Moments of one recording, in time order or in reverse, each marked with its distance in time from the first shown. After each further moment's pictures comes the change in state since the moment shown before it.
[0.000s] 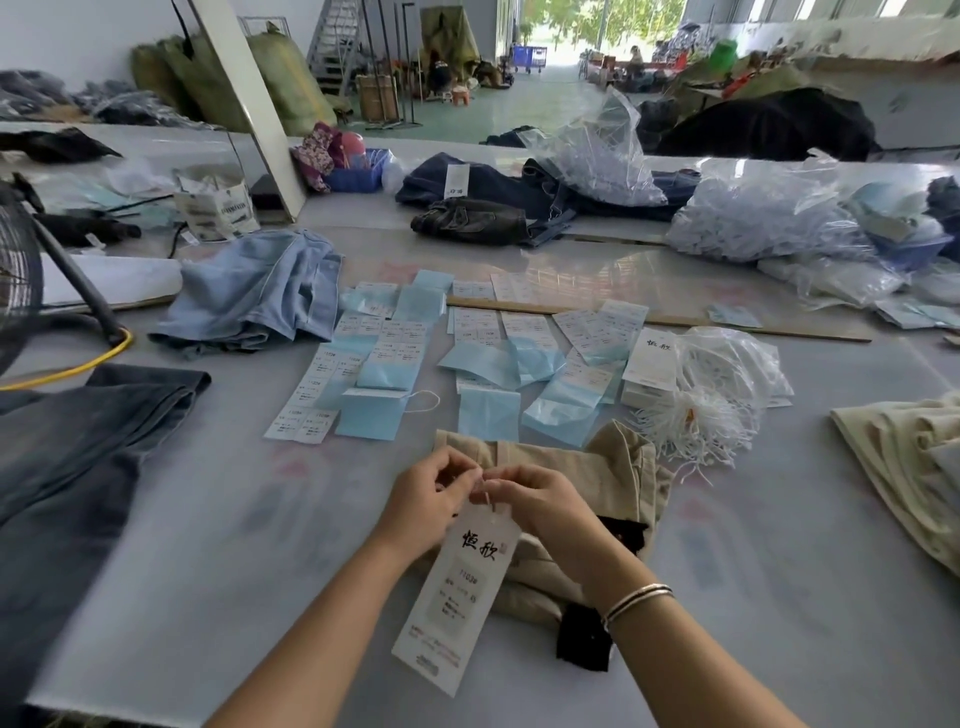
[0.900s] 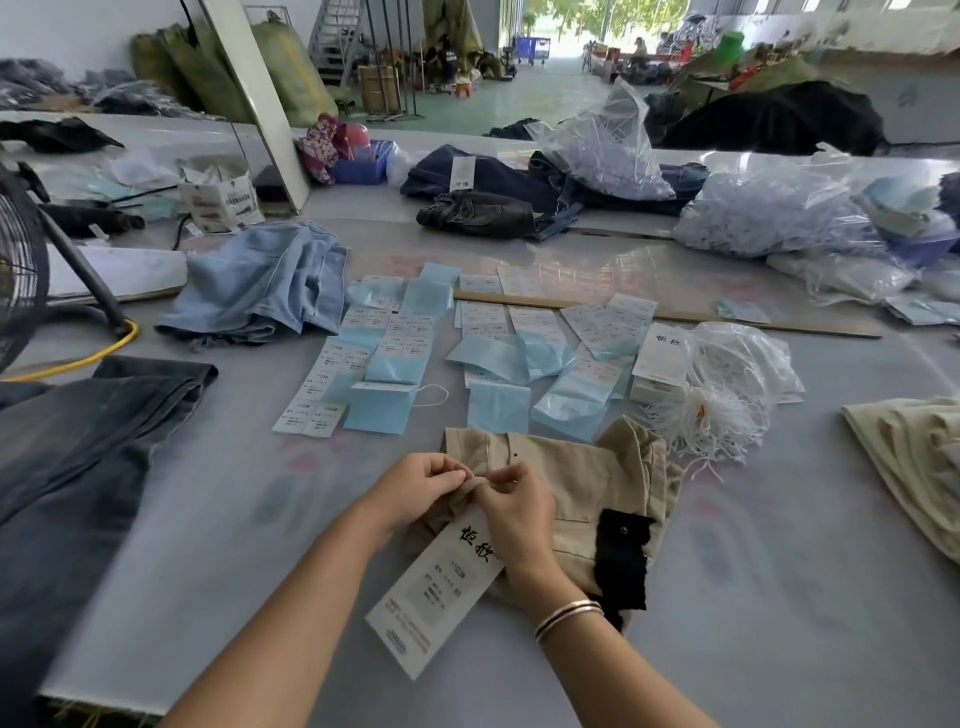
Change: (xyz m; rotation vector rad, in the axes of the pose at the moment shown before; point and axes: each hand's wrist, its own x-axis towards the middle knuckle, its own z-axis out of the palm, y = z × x) left_hand 0.015 -0.008 -0.028 -0.118 -0.207 -0.328; right_hand 0.020 0.032 0.053 -0.288 0.529 -0.065
